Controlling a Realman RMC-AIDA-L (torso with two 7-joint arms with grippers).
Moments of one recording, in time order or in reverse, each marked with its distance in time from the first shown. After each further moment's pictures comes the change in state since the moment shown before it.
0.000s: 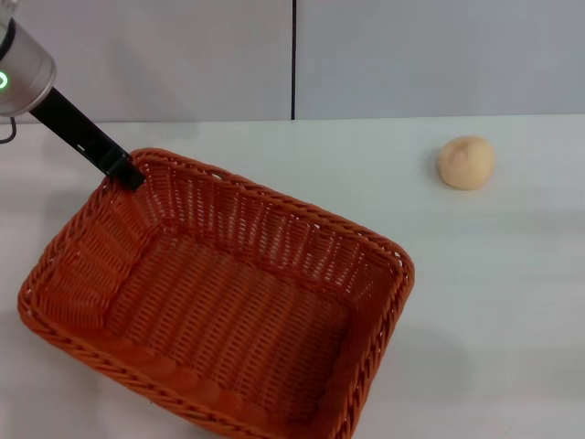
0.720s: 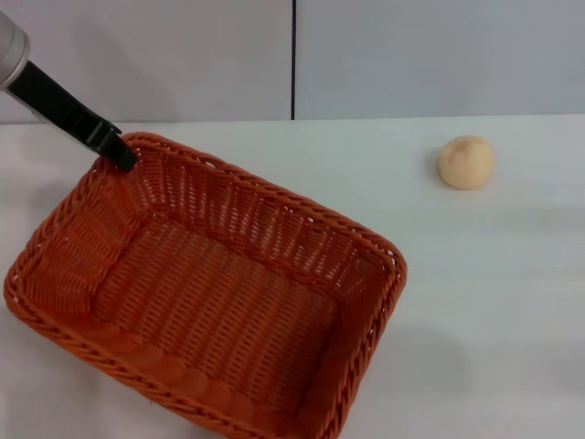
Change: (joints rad) left arm -0.033 0.032 -0.123 -0.016 -0.006 0.052 -0.055; right arm 0.009 -0.004 0.000 -0.005 0.000 0.006 0.000
